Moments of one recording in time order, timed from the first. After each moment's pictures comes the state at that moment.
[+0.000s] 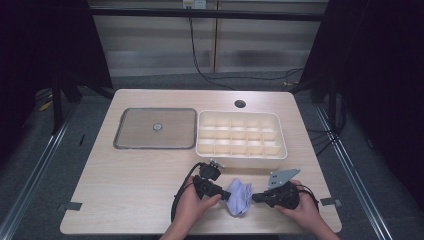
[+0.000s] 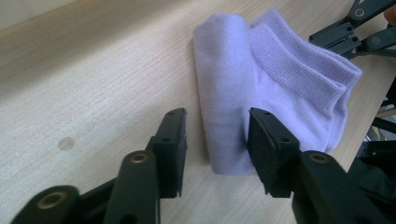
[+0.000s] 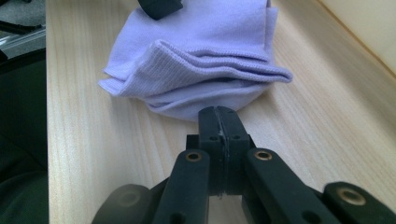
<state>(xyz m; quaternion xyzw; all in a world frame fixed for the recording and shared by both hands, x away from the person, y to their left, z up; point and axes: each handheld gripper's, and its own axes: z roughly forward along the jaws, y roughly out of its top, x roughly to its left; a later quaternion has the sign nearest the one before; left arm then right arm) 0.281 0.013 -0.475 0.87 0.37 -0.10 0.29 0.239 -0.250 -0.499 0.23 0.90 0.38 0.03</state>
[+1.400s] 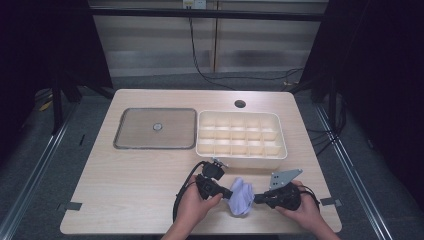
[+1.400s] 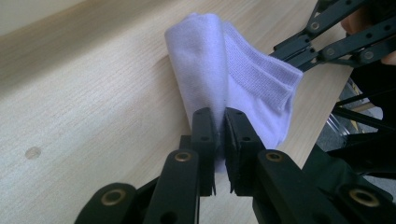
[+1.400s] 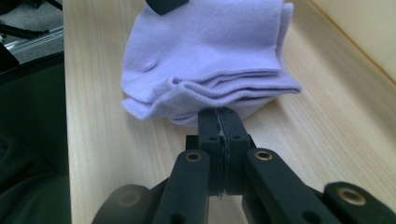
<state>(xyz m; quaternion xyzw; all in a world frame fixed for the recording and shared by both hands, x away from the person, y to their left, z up) 0.275 0.006 -0.454 0.88 0.35 -0.12 0.31 0.233 -0.249 -0.493 0.23 0.89 0.39 0.03</state>
